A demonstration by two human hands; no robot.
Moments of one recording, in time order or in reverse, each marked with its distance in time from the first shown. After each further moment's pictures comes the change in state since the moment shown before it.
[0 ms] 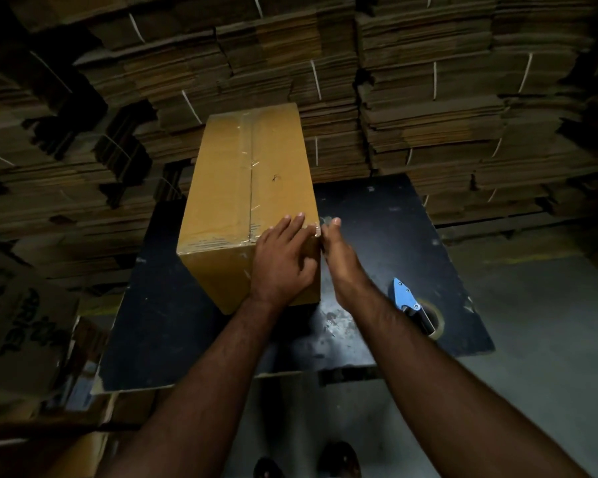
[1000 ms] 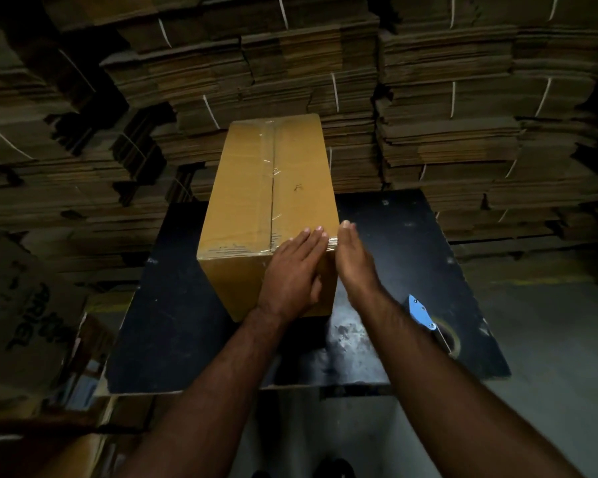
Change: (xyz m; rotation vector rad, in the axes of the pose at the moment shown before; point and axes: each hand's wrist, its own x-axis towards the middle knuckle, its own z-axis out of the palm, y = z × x) left_hand -0.005 -0.021 -0.008 0.069 -0.135 0.090; right_hand 0.014 -0.016 0.024 -0.323 0.111 -0.050
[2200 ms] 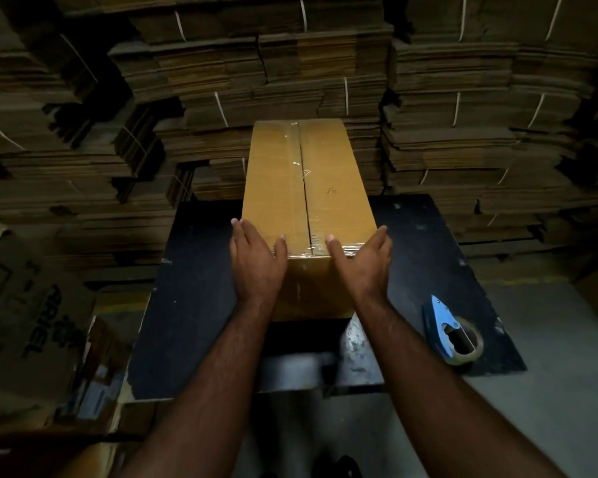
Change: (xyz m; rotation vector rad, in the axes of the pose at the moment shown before) left_hand -0.023 -0.095 -0.052 -0.199 0.178 -0.735; right_hand -0.016 -0.002 0.070 -0.439 0.373 -0.214
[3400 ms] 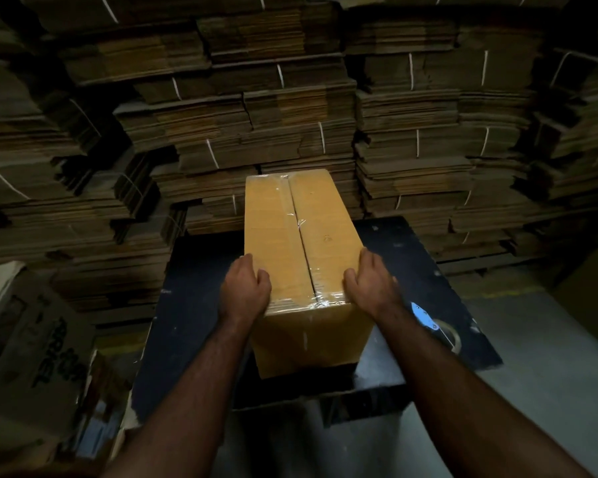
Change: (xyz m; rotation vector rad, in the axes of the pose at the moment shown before) left_hand -0.027 -0.011 -0.048 -0.023 -0.095 0.128; right_hand -0.021 0.024 -0.065 -0.320 -0.158 -0.176
